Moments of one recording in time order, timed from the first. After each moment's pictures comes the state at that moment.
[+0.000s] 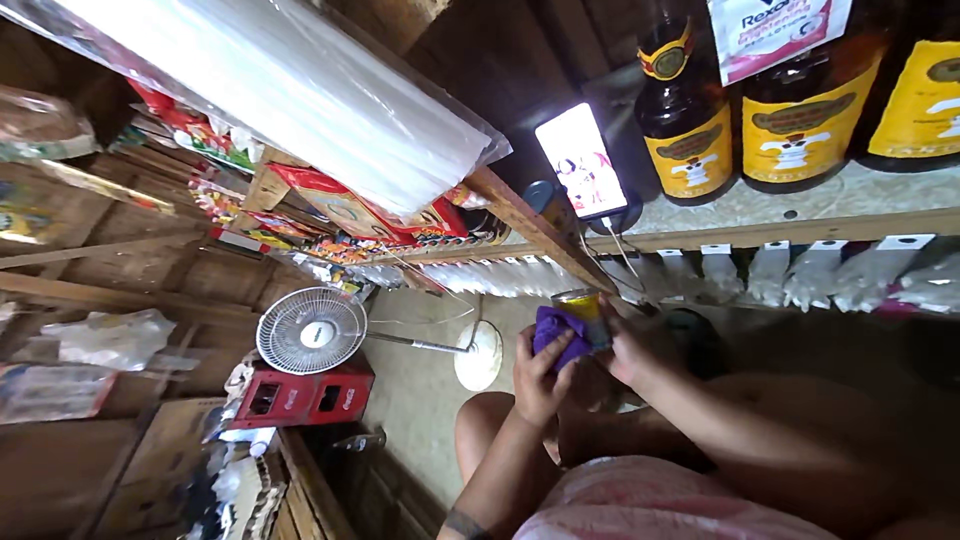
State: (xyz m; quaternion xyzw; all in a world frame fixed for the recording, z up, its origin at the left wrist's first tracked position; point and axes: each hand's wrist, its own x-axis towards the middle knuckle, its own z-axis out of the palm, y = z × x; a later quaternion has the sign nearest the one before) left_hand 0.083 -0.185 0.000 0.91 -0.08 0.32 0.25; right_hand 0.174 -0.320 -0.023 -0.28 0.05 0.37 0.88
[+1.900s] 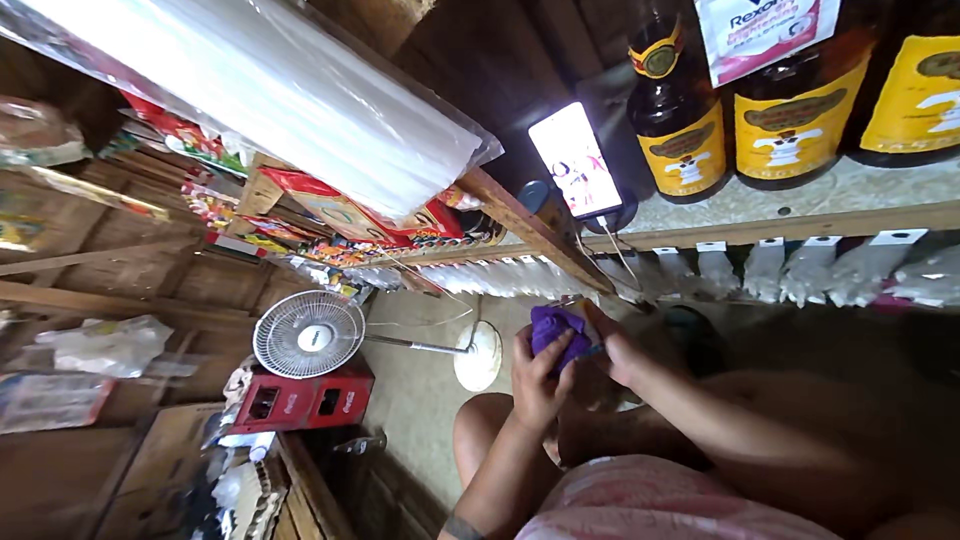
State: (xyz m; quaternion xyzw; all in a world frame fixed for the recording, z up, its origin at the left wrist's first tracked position) left_hand 0.082 -0.193 0.007 0.92 -0.07 0.32 0.23; right_hand 0.174 -0.319 -0.027 -0.31 0.02 0.41 0.86
